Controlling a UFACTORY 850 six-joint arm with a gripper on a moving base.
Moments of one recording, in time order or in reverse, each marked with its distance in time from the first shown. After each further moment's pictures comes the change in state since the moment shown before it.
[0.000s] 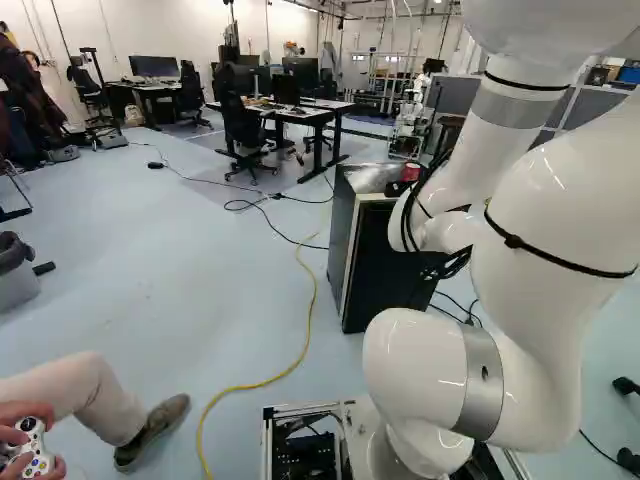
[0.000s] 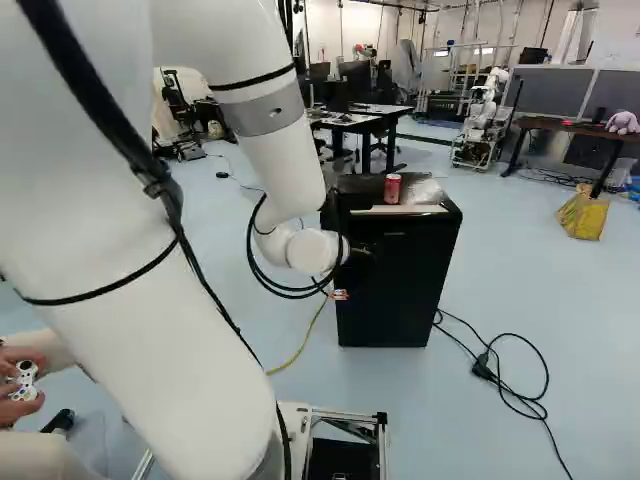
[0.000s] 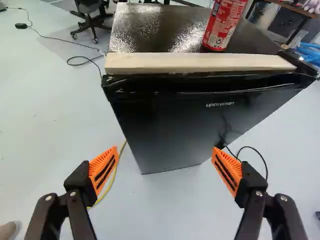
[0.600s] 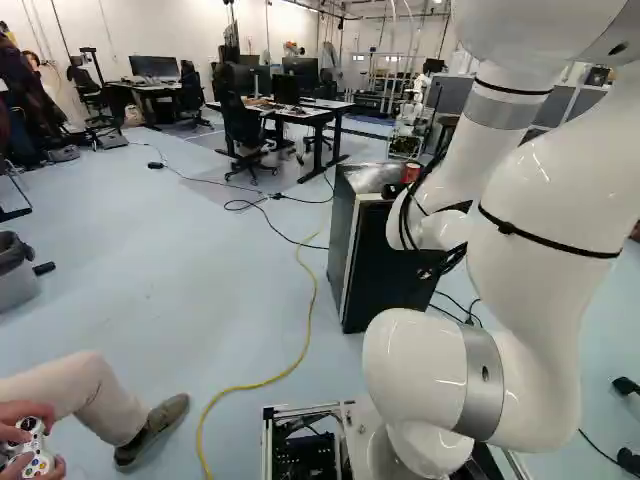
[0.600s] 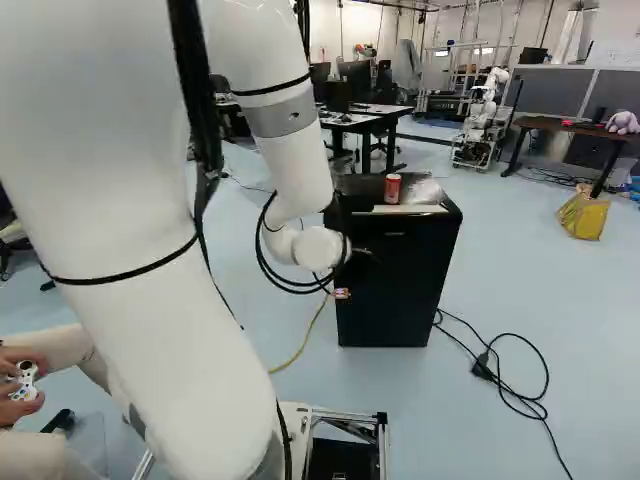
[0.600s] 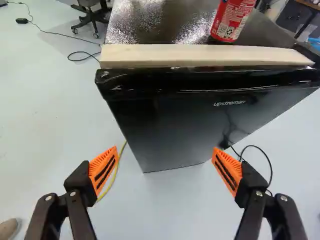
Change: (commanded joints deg) arm 0.9 -4.3 -3.3 0.0 0.0 0.0
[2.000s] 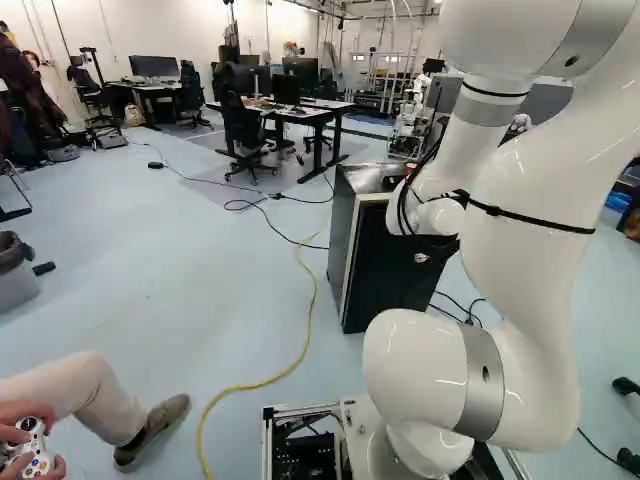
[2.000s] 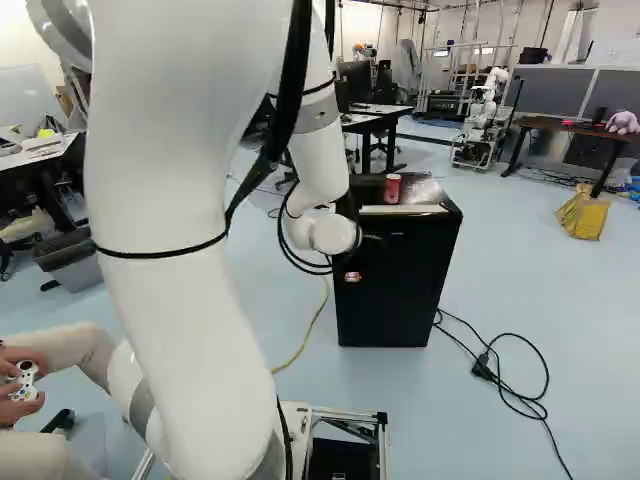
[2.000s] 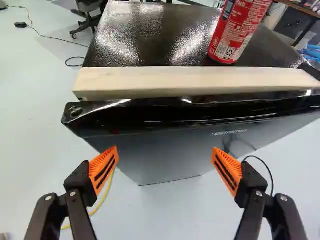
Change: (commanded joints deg) arm 0.3 -8.1 -9.6 0.0 0.0 0.0
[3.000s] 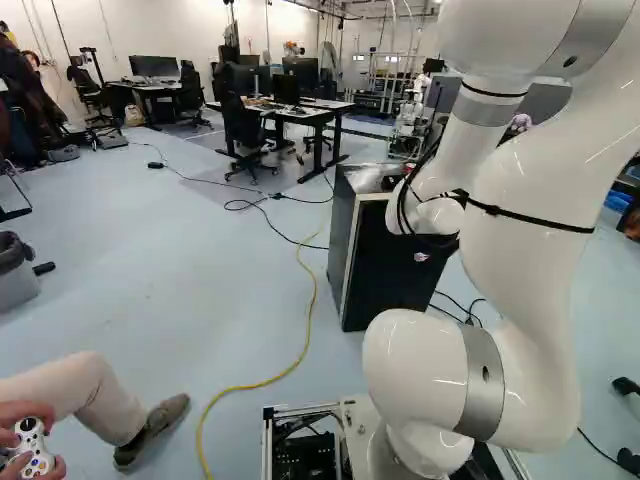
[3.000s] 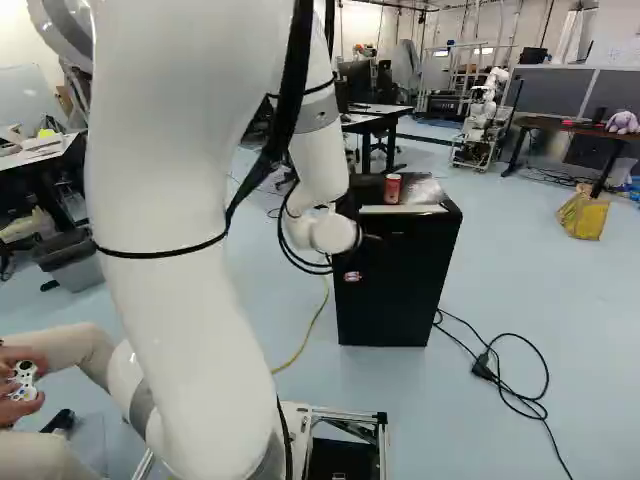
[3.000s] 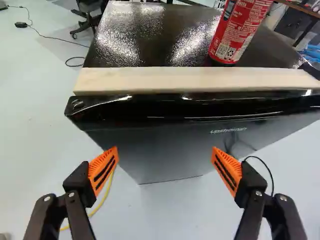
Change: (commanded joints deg) arm -0.1 1.4 1.7 0.0 0.0 0.0
